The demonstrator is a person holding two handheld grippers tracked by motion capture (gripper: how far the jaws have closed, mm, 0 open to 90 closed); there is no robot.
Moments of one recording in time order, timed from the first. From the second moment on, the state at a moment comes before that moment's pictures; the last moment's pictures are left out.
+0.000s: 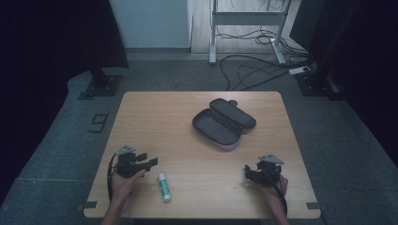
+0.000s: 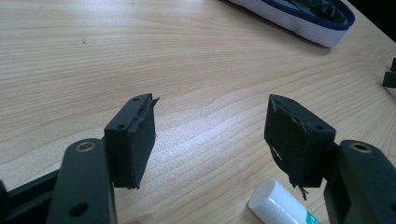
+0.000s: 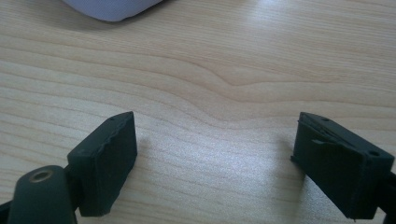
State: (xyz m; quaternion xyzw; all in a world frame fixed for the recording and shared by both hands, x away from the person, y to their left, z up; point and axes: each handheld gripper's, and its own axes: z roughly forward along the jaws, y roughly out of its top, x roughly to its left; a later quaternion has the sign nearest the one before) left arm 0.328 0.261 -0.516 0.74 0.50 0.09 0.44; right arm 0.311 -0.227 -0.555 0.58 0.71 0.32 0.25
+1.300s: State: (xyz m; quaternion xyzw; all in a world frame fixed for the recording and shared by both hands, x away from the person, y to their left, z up) left arm 0.330 0.265 -0.505 0.73 0.50 0.09 0.46; right arm 0.308 -0.226 -0.547 0.58 0.69 0.35 0.25
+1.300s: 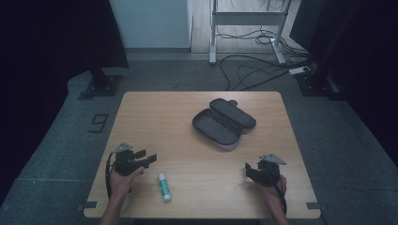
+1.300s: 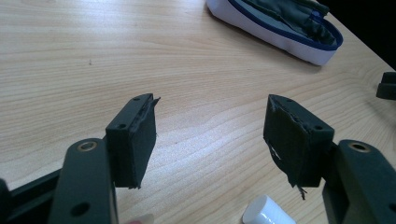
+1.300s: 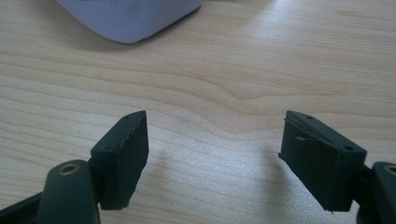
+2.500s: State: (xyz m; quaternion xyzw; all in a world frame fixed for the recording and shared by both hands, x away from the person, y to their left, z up) left arm 0.374 0.236 -0.488 0.72 0.50 0.06 0.48; right arm 0.326 -0.213 -0.525 0.57 0.69 0.39 0.24
